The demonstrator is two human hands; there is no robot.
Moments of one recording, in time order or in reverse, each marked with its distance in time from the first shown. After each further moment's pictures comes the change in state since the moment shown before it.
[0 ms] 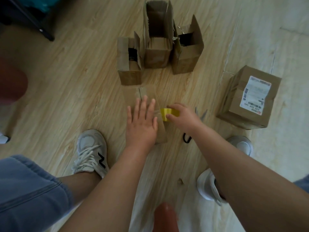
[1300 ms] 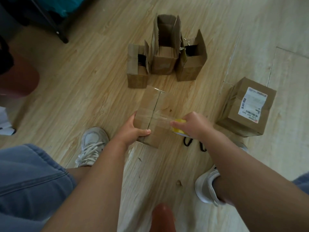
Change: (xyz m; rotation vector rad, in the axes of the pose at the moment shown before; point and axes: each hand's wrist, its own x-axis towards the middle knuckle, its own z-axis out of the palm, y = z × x) left_hand -0.006 -0.059 -0.012 -1.264 -0.373 -0.440; right_hand -0.022 -0.001 -0.021 -0.277 -0.046 0.058
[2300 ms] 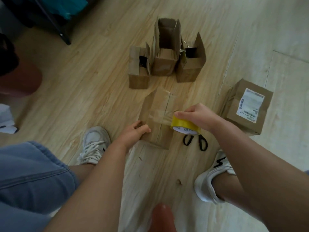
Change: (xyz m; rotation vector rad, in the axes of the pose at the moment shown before) left_hand -0.013 -0.003 0.008 0.011 0.030 -0.095; right_hand -0.020 -0.008 -0.037 0.365 -0.072 -0.062
